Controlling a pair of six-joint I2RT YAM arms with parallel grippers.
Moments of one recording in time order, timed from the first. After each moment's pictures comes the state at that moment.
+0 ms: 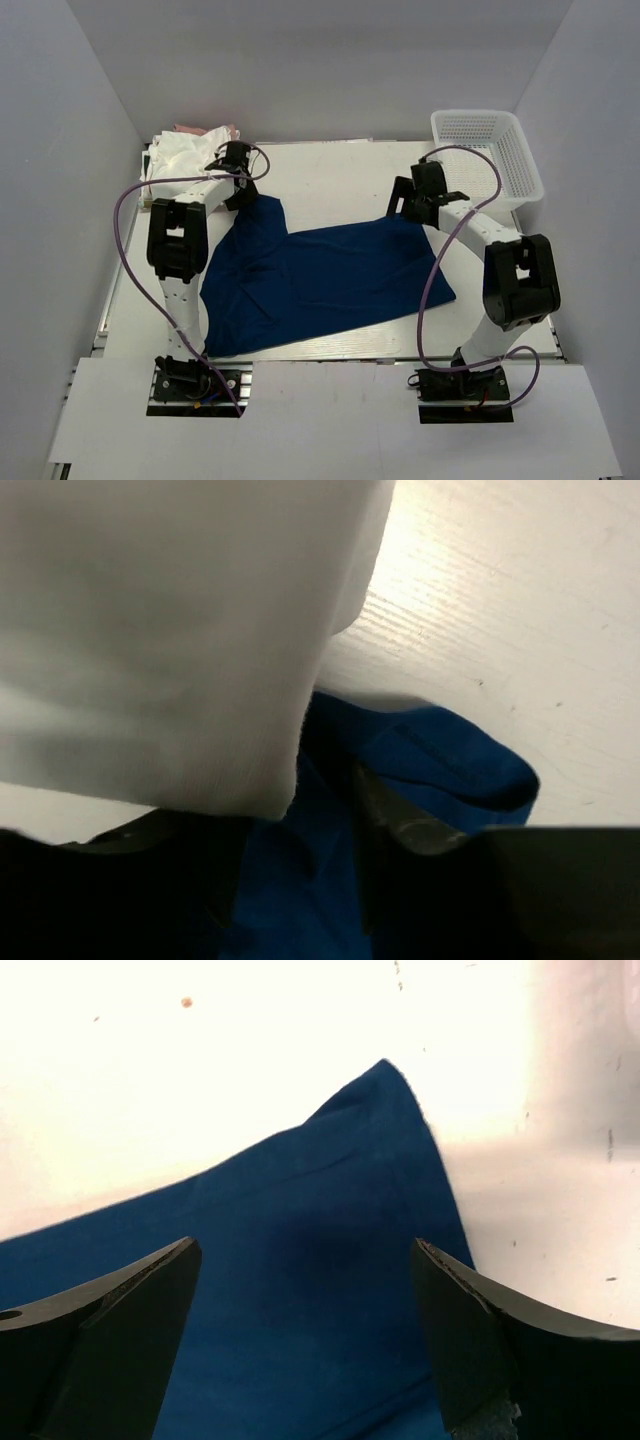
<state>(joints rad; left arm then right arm) -0.18 2.15 1.65 -0.51 -0.24 -0.53 0.28 1.69 1.15 -0.30 0.13 0.40</state>
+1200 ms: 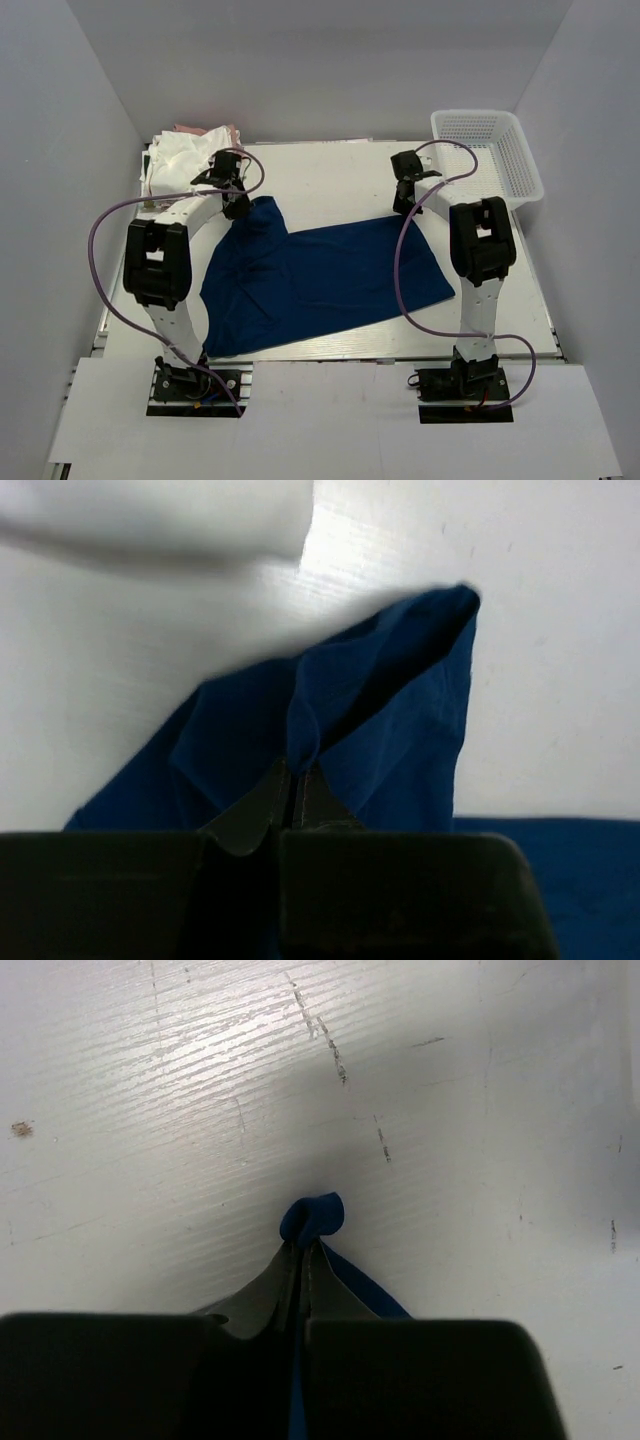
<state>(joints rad) -0.18 1.89 1.40 -0.47 -0.12 -0.52 0.28 2.11 1.53 -0.48 0.33 0.43</state>
